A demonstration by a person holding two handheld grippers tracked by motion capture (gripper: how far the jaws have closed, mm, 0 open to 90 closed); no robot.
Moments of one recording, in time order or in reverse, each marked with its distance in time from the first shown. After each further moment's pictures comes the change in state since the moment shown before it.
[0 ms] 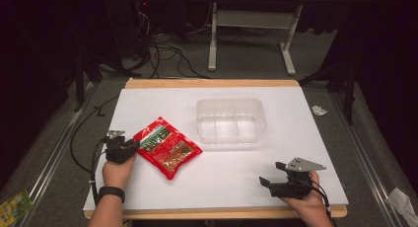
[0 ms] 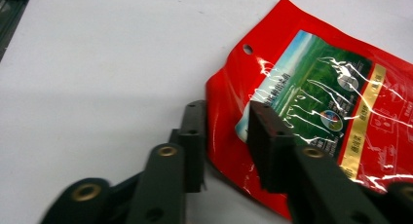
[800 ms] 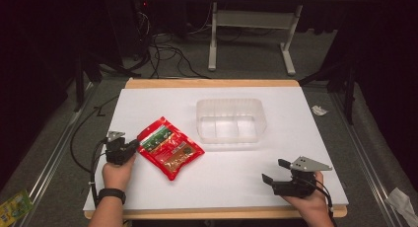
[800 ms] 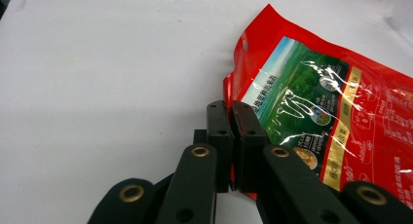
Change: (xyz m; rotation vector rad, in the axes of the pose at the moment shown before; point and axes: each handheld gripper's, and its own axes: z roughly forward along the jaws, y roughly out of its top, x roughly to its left) left arm 0.000 -0.004 -0.005 -0.051 -0.070 0.022; right arm -0.002 0.005 -0.011 -0.060 -0.011 -0.009
